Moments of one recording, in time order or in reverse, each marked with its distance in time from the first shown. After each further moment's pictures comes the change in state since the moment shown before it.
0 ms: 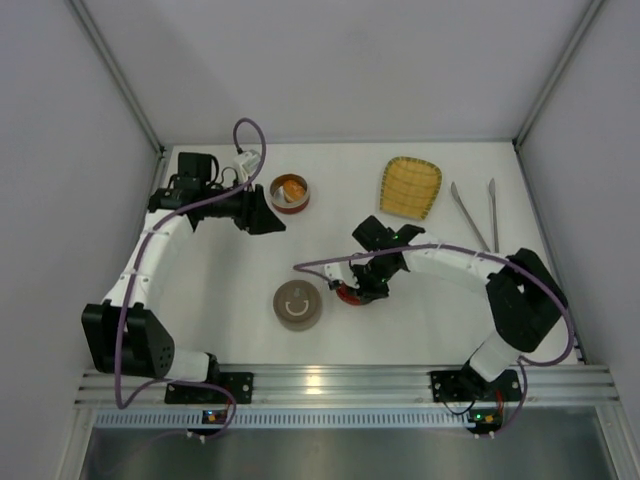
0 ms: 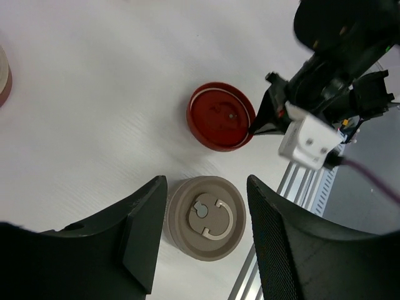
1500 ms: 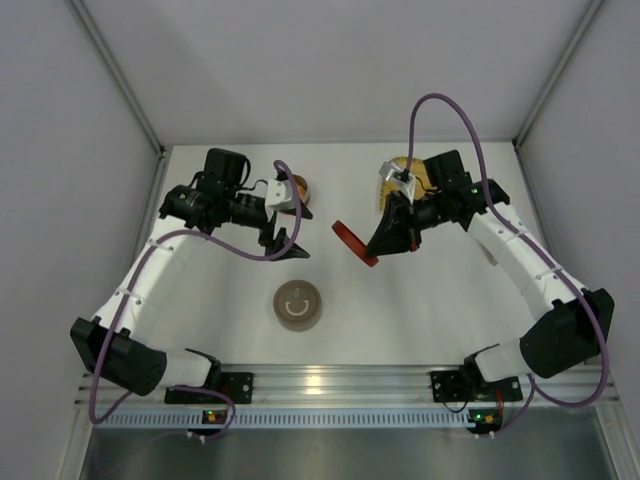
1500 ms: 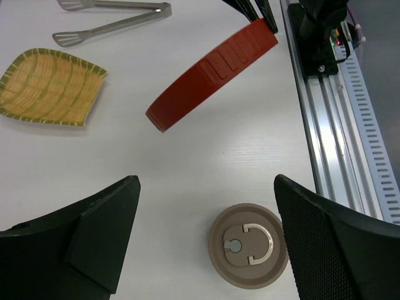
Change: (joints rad) left arm -0.258 -0.072 0.136 -0.129 0.126 0.598; right arm -0.393 -0.222 0.328 -0.171 -0.983 0.491
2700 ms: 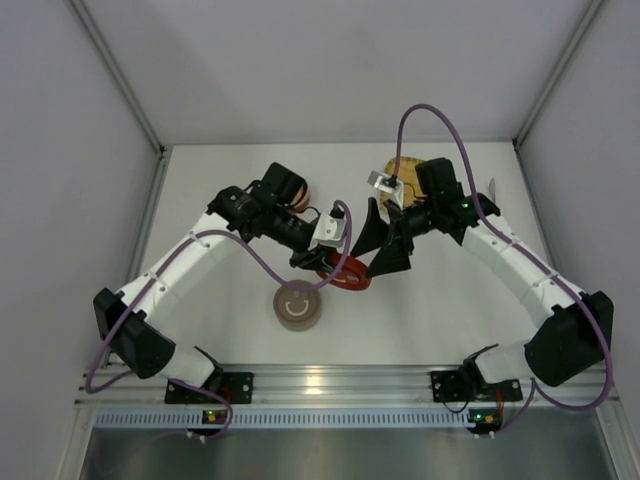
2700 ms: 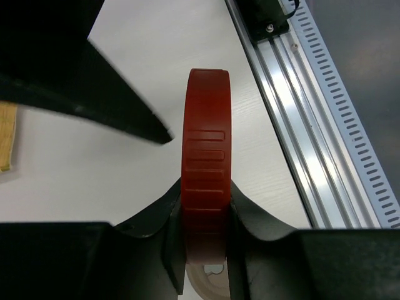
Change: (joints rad) left arm -0.299 0.121 0.064 -0.156 -0.161 0.171; right arm 0.070 -0.040 -0.124 0.268 -0.016 0.321
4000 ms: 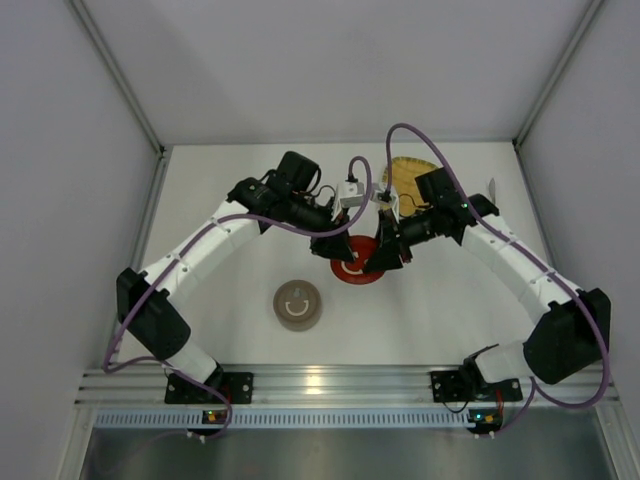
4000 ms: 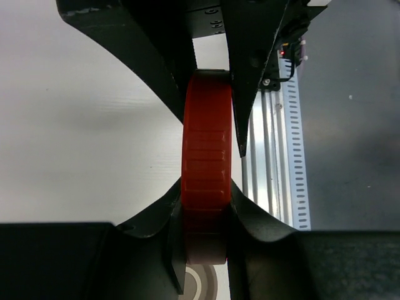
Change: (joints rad) left arm -0.001 0.129 0.060 0.184 -0.024 -0.560; right arm -0.022 0.008 -0.027 -0.190 0.274 -0.260
